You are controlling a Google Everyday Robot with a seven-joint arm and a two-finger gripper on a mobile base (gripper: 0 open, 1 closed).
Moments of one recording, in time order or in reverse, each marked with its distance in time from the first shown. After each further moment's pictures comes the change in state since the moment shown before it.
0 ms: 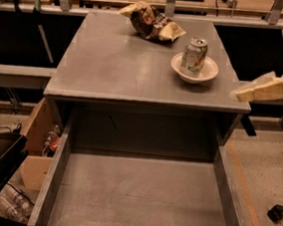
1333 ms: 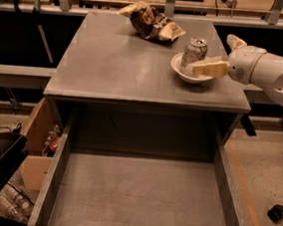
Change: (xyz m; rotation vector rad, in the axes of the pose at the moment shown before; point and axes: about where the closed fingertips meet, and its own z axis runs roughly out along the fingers) arm 0.012 -0.027 0.162 -0.078 -0.290 0.346
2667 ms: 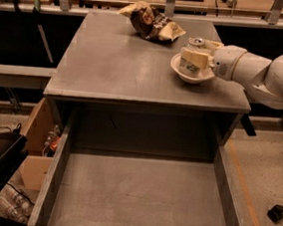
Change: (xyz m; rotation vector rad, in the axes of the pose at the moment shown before) arm 0.008 0.001 0.051 -0.034 -0.058 0.112
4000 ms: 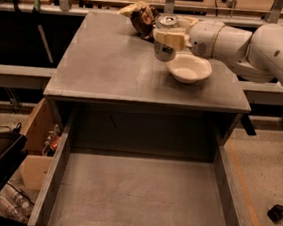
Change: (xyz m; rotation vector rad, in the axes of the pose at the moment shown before) arm -0.068 0.069 0.048 -0.171 -0.042 -0.133
